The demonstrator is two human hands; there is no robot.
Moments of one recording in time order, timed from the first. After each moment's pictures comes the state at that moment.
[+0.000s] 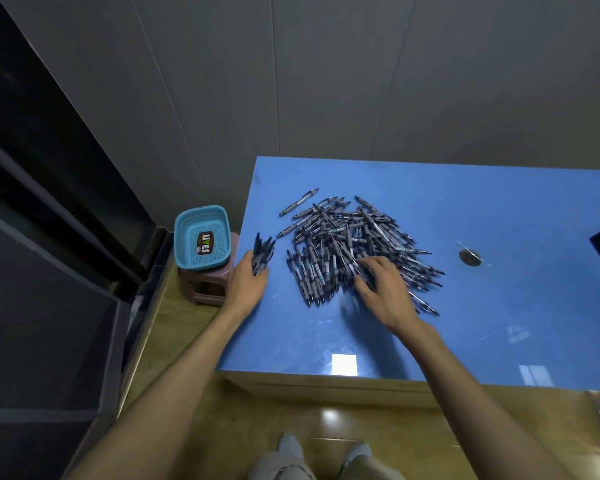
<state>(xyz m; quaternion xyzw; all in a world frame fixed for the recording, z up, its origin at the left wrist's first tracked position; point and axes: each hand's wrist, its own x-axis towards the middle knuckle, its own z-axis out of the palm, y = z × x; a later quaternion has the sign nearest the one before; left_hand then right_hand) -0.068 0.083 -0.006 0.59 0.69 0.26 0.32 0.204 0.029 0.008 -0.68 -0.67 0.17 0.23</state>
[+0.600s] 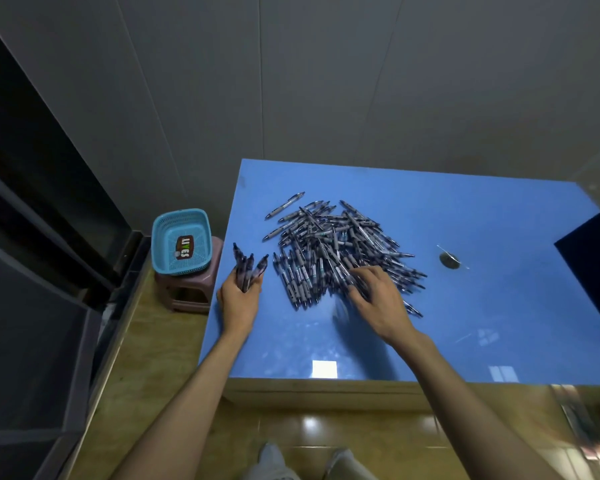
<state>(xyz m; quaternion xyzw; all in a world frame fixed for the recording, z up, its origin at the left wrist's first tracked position) -0.044 0.056 -0.027 0.41 0.67 0.47 0.40 0.213 0.013 0.006 -0.69 -0.68 0.15 0.21</state>
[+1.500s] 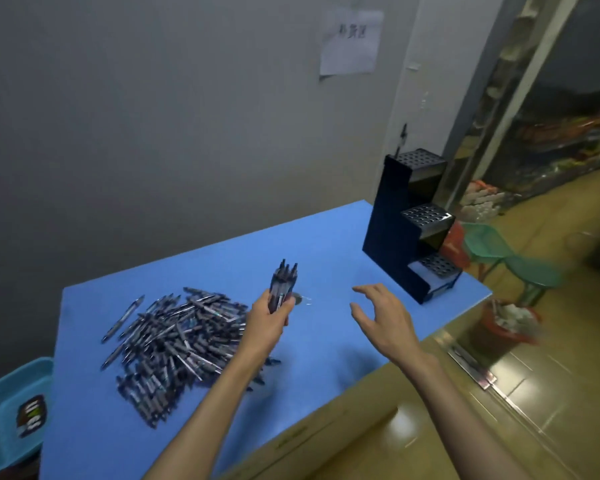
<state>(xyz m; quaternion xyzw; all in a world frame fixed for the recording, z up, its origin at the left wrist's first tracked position) 0.240 0.018 0.103 0.64 0.40 0.28 0.60 0.424 -0.131 0.117 -0.83 -0.47 0.02 0.31</state>
